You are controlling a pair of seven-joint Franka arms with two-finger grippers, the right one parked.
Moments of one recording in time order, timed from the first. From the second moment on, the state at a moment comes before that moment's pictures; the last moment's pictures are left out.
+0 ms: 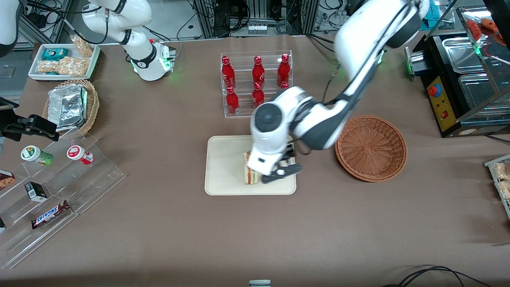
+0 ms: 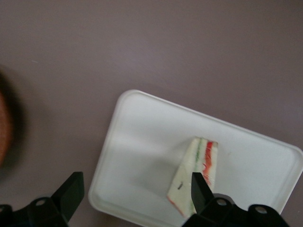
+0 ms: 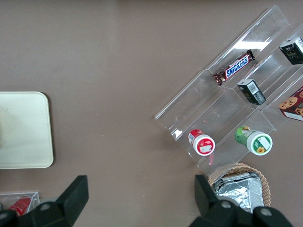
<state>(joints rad) -0.39 0.72 -0.41 -1.12 0.32 1.75 -1.13</state>
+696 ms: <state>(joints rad) 0.05 0.32 -0.41 -1.29 0.15 1.34 -0.68</state>
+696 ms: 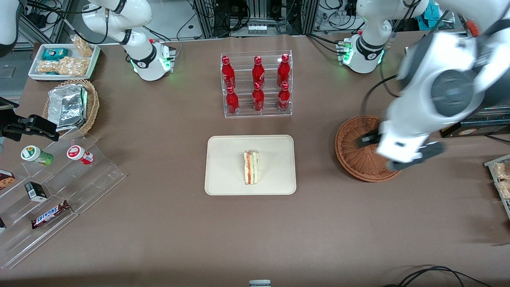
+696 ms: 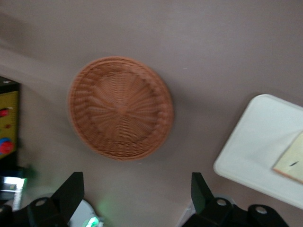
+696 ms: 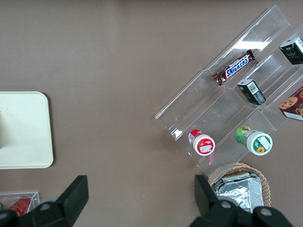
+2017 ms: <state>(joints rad) 0.09 0.06 -0.20 -1.41 0.05 1.31 -0.23</state>
